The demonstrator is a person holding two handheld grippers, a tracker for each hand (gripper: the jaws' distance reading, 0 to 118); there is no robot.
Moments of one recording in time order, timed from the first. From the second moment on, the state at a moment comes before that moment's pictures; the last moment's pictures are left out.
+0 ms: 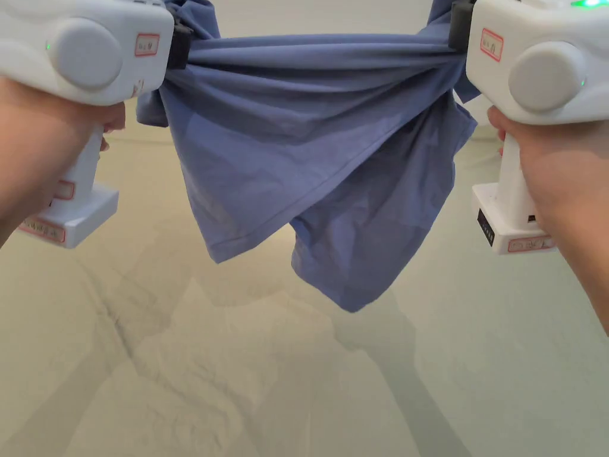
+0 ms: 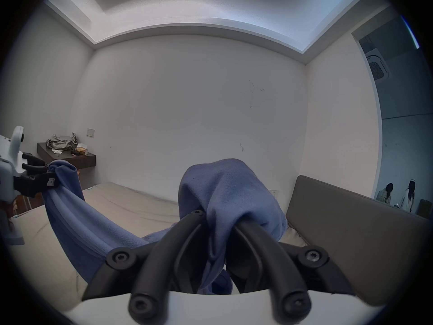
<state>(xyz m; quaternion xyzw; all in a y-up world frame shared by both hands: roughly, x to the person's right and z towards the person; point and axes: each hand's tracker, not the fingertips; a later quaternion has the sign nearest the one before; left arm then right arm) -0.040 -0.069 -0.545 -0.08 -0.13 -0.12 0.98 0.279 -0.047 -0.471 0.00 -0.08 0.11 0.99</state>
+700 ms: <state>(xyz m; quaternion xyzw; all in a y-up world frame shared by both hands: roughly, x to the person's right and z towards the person) -0.040 -0.374 -0.525 -0.38 -0.17 -0.17 0.89 0.276 -0.377 -0.423 -0.35 -0.03 0.02 0.94</state>
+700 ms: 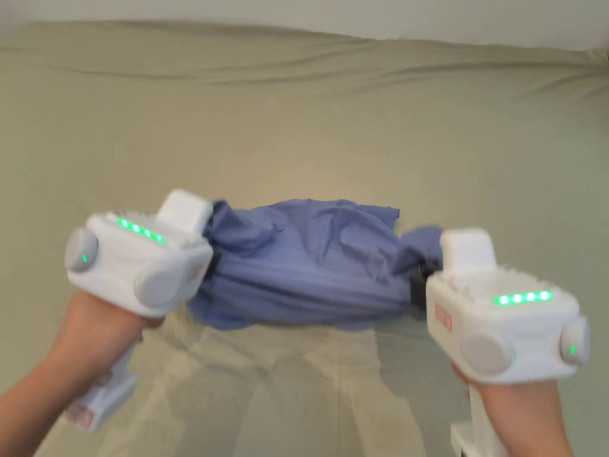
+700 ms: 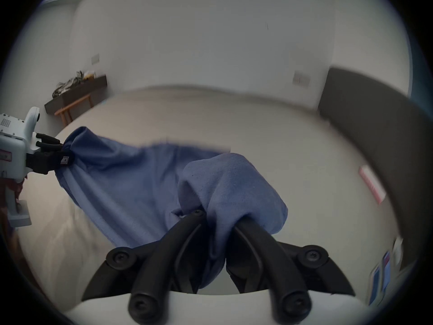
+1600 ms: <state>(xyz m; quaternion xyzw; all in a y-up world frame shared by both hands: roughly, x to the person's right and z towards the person) -0.062 -0.435 -0.282 -0.46 -0.15 -0.17 0.86 0.267 -0.418 -0.201 -0.49 -0.04 -0.07 0.87</state>
